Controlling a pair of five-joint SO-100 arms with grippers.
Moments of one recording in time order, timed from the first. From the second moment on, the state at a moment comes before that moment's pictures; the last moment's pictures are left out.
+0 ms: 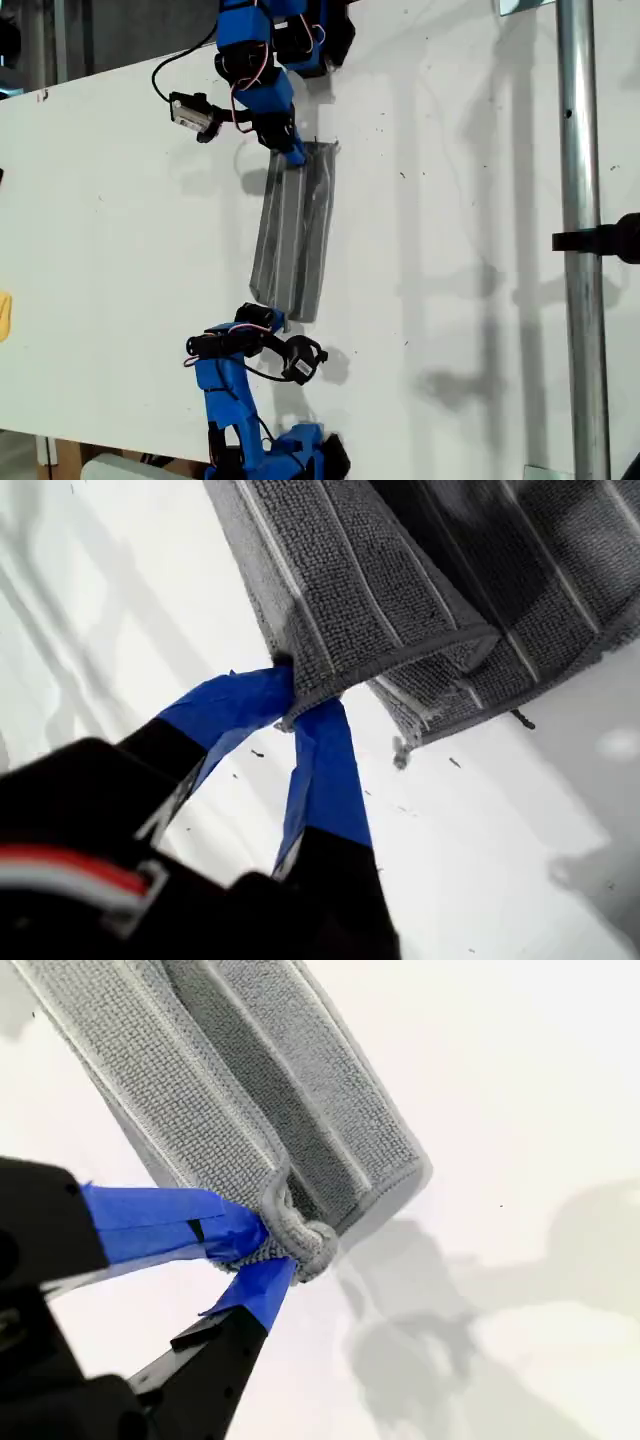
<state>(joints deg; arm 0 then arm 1) -17.6 76.5 74.0 91.6 -61.6 2.6 138.9 134.9 65.9 80.1</state>
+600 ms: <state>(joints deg) -28.9 73.3 58.3 93.0 -44.0 27.1 145.2 134.4 72.4 62.5</state>
